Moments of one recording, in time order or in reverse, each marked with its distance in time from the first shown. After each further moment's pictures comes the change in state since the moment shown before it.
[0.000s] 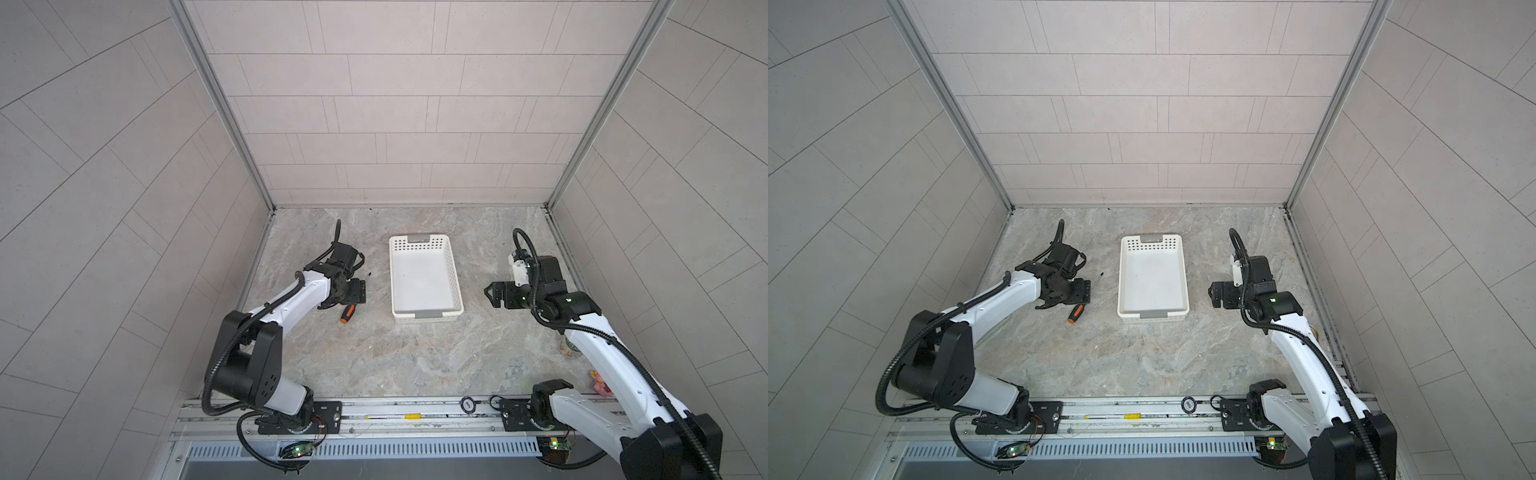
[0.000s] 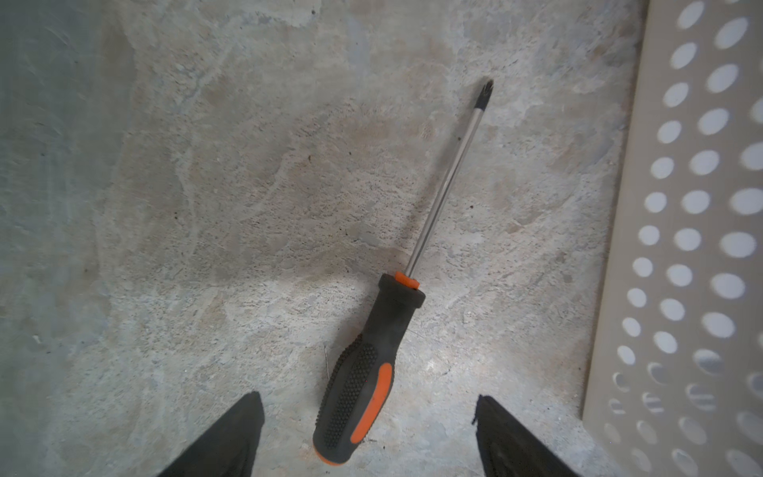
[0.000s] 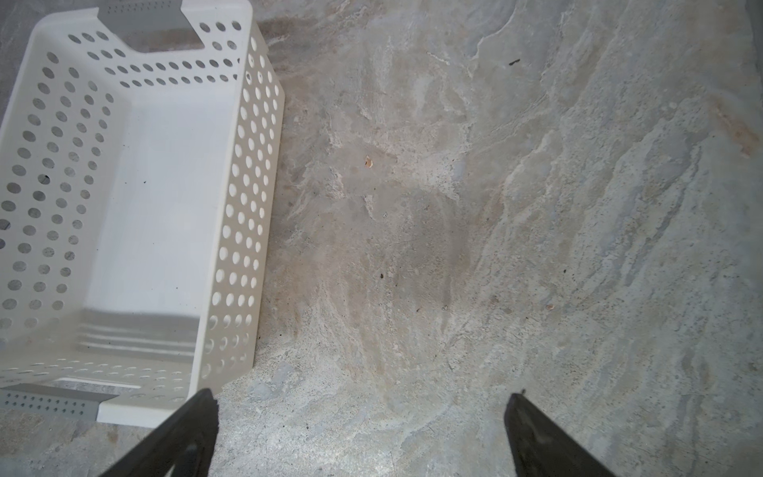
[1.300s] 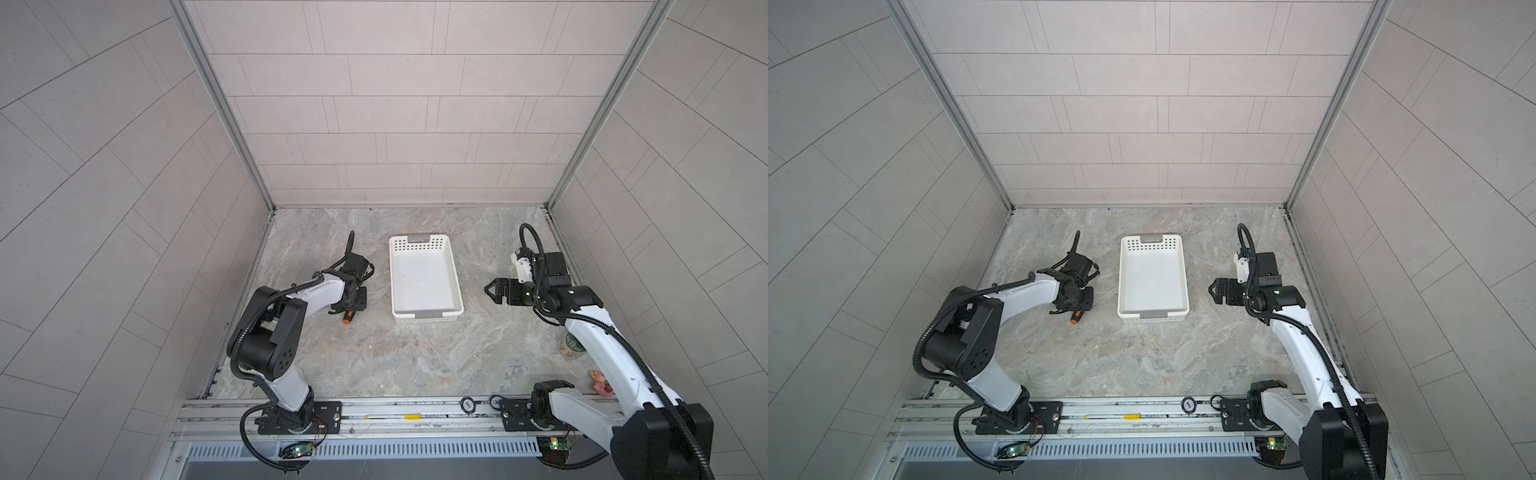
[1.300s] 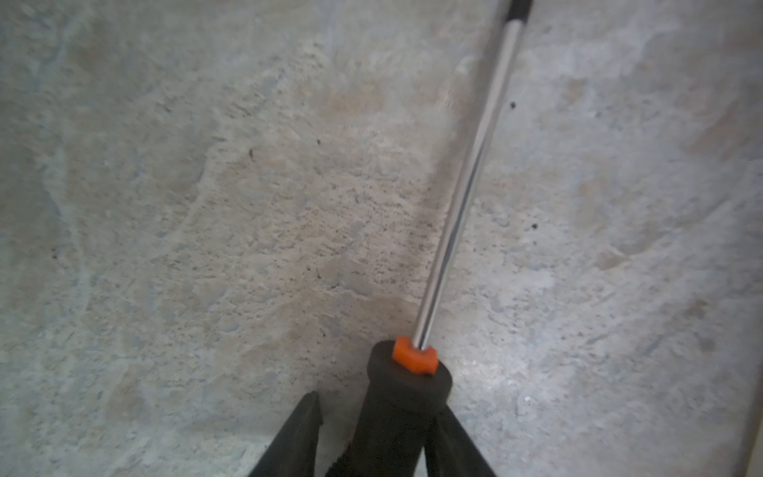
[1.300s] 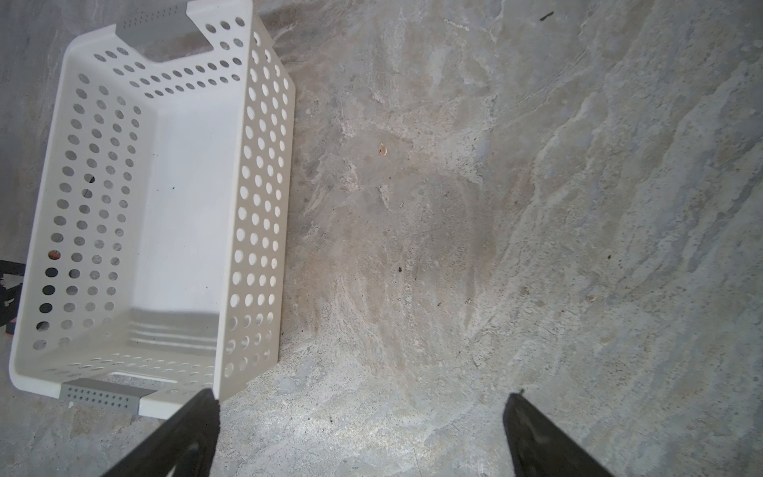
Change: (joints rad) left arm -0.046 0.155 -0.065 0.188 -0.056 0.006; right arm -0.096 0.042 0.027 -0.024 -0.159 0.010
